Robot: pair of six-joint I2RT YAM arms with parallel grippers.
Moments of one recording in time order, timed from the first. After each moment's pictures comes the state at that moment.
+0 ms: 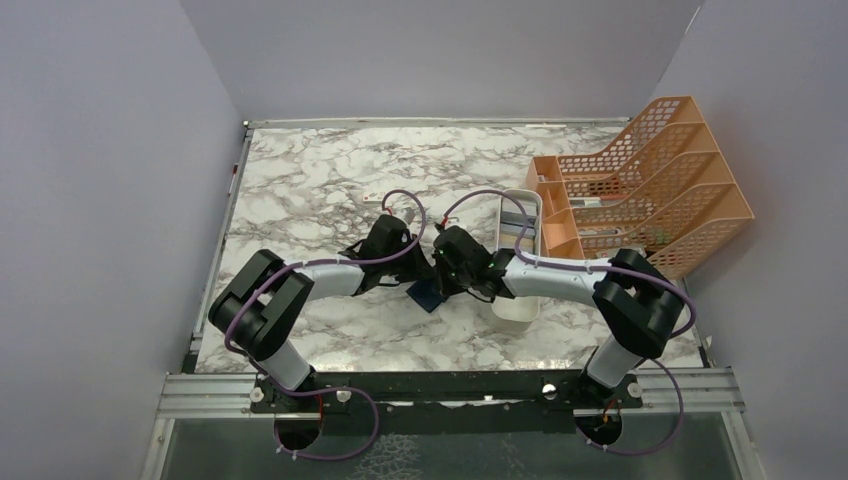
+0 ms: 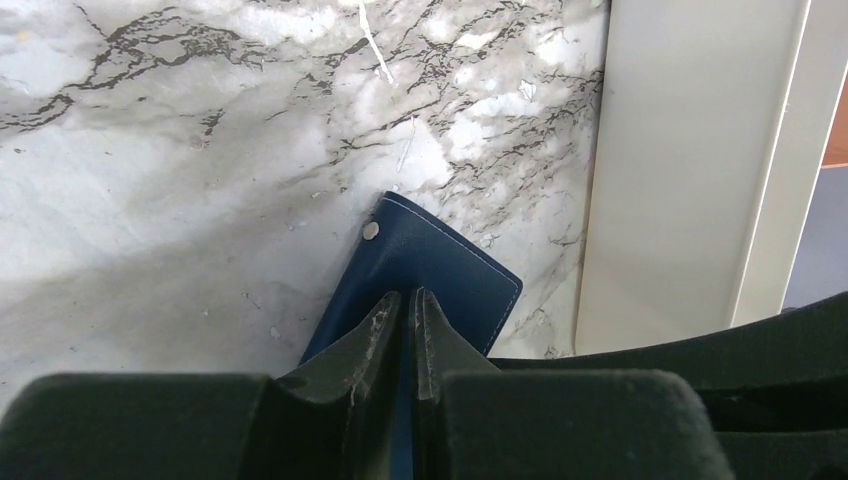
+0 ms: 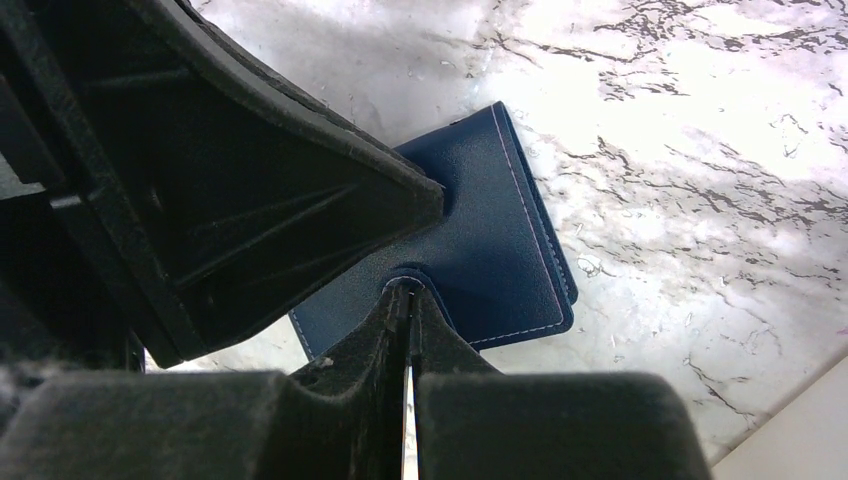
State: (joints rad) left arm -0.62 1.62 0.68 0.22 0.25 -0.76; right arm 0.93 1.66 0.93 -0.15 0.09 0.58
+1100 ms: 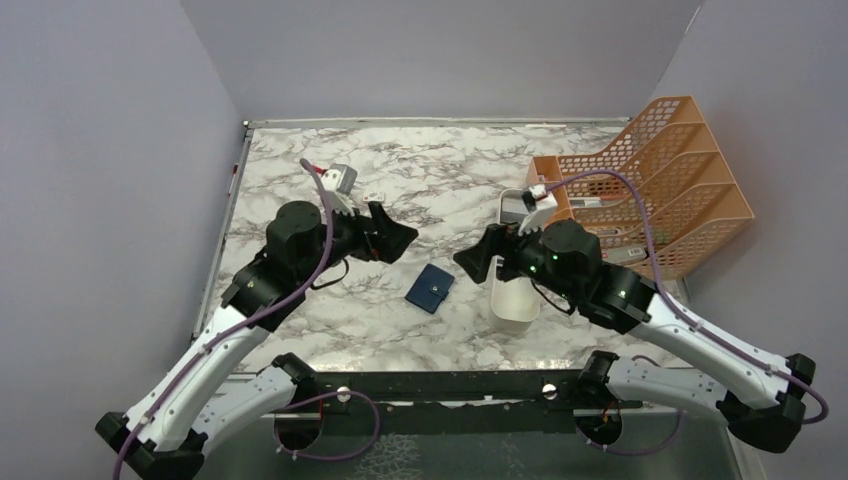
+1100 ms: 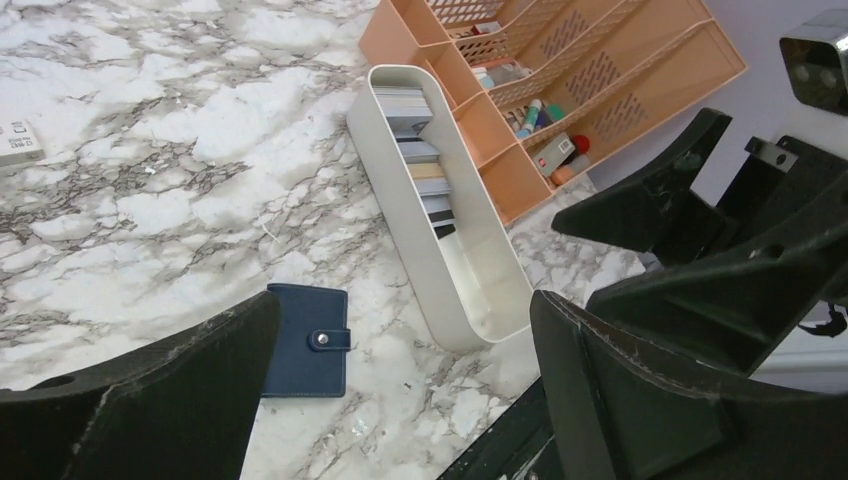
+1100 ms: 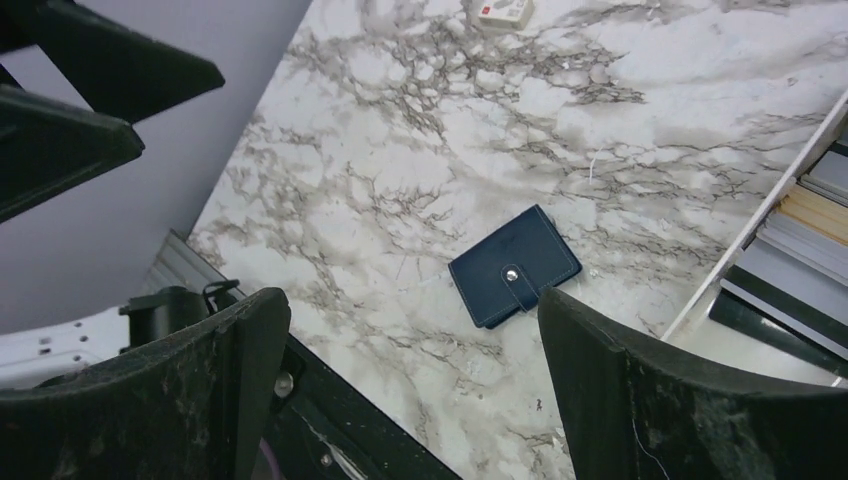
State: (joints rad) left arm -0.63 0.85 0.98 -0.36 0.14 -0.51; right arm 0.95 0.94 0.94 -0.35 0.18 0.56
